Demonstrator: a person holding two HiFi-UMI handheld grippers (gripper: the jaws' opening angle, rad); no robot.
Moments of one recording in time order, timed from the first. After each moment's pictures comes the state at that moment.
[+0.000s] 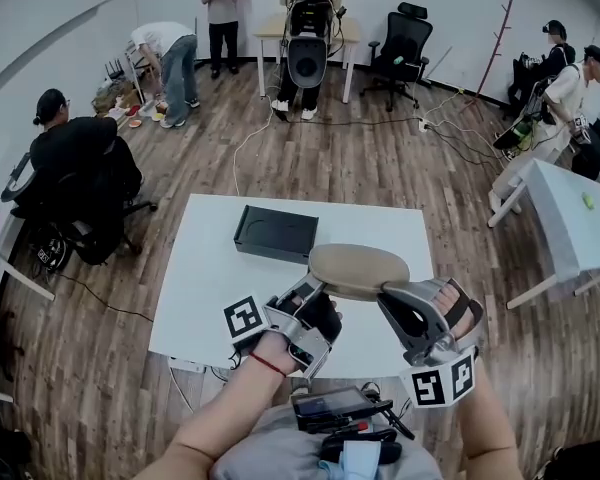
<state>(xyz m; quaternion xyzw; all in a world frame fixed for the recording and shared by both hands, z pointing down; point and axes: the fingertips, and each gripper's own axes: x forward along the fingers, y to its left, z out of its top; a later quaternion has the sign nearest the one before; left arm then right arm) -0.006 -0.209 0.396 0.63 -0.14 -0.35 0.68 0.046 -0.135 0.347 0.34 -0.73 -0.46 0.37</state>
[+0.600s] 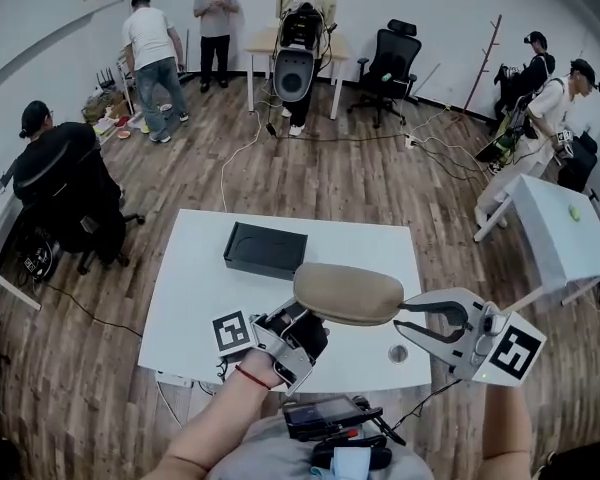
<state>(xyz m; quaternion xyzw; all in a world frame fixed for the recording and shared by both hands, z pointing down) -0.004 -0.199 0.378 0.69 -0.08 -0.33 0.64 0.056 -0.098 0.279 0.23 -0.95 -0.10 0.17</state>
